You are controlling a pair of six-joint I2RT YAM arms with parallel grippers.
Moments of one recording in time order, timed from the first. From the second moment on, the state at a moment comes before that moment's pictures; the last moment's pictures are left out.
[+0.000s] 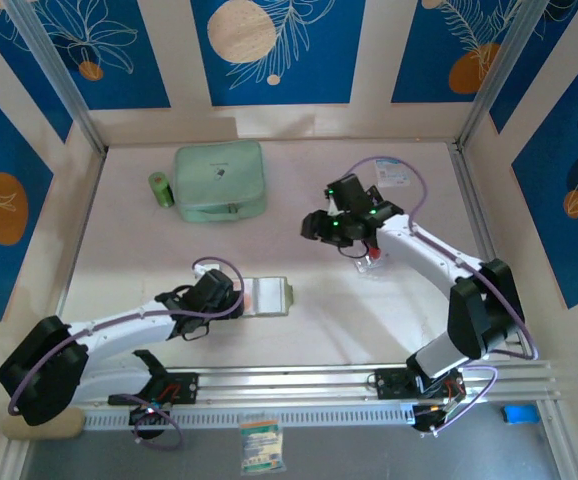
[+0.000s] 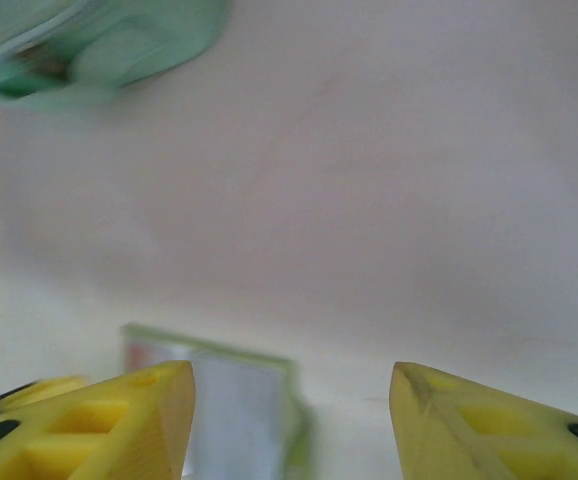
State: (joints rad) left arm -0.76 1.15 0.40 -0.31 -0.27 -0.73; right arm 0.51 1.51 1.15 -0.60 -0.17 0.63
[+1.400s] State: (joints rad) left arm -0.76 1.14 0.39 -0.30 -0.27 -0.73; right arm 0.29 1.63 1.24 -0.89 0.35 0.32
